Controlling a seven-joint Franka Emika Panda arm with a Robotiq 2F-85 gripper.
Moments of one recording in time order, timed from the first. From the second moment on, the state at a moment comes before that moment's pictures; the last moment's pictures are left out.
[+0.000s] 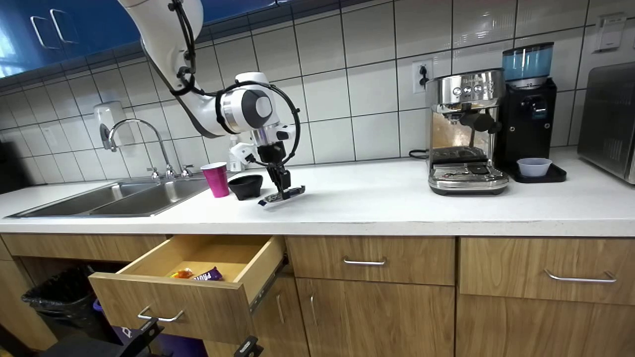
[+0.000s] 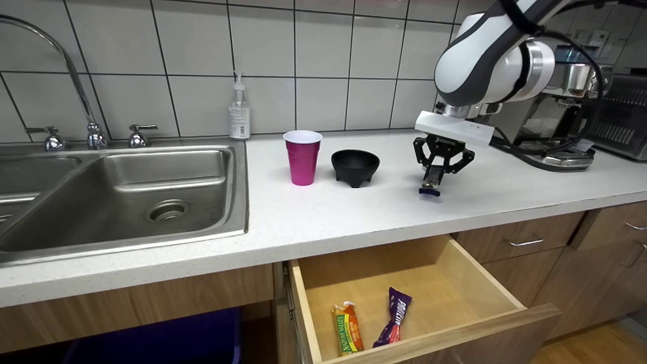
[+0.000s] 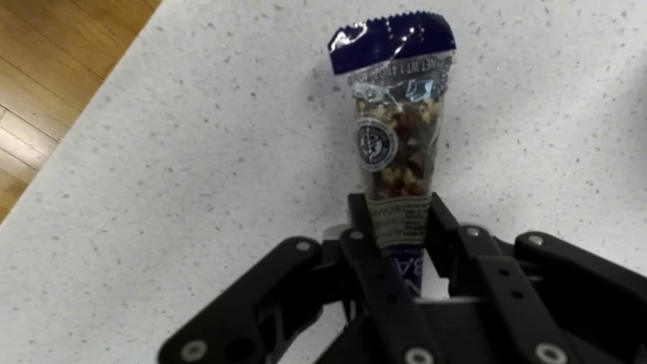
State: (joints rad) arm 0.14 0.53 -0.09 -1.92 0.01 2.59 0.73
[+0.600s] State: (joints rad) arm 0.19 0.41 -0.09 -2.09 0.00 2.62 0.73
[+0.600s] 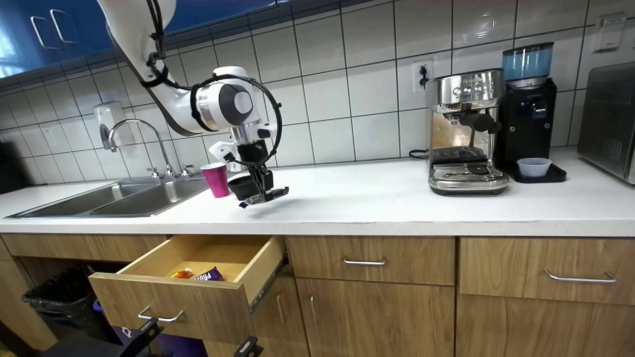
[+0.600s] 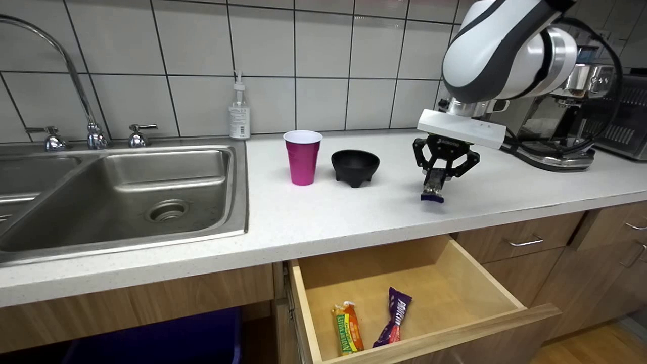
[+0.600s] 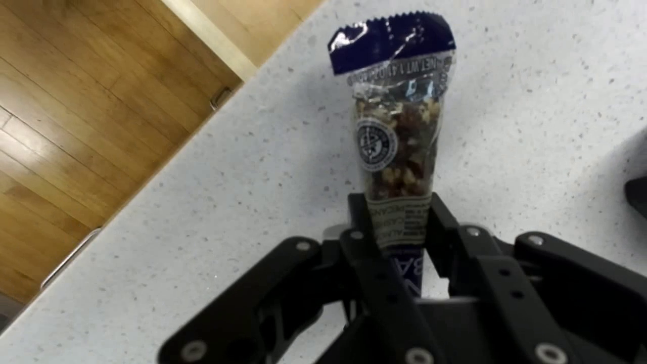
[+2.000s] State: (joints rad) arm 0.31 0.20 -0.05 -2.48 -0.07 2.81 1.02
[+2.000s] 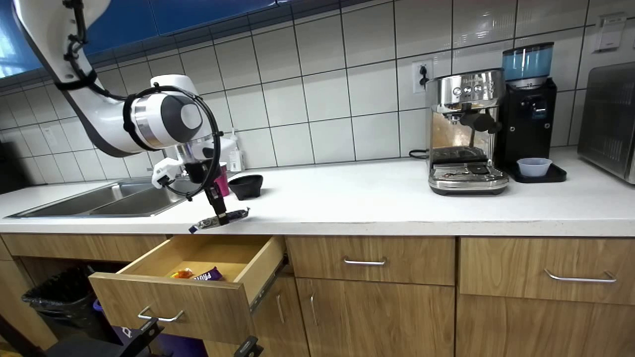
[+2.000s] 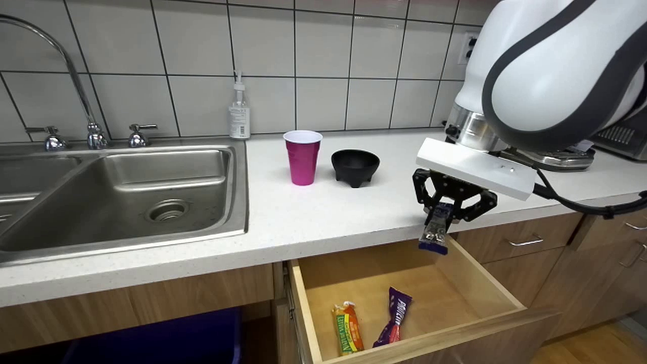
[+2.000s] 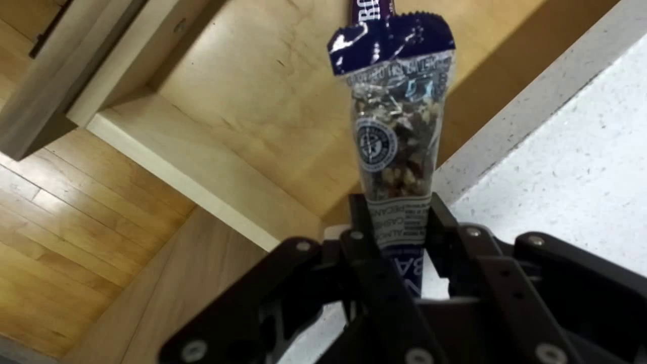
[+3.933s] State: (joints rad) arm 0.55 0.26 -0.14 -2.50 -0.36 2.87 1.88
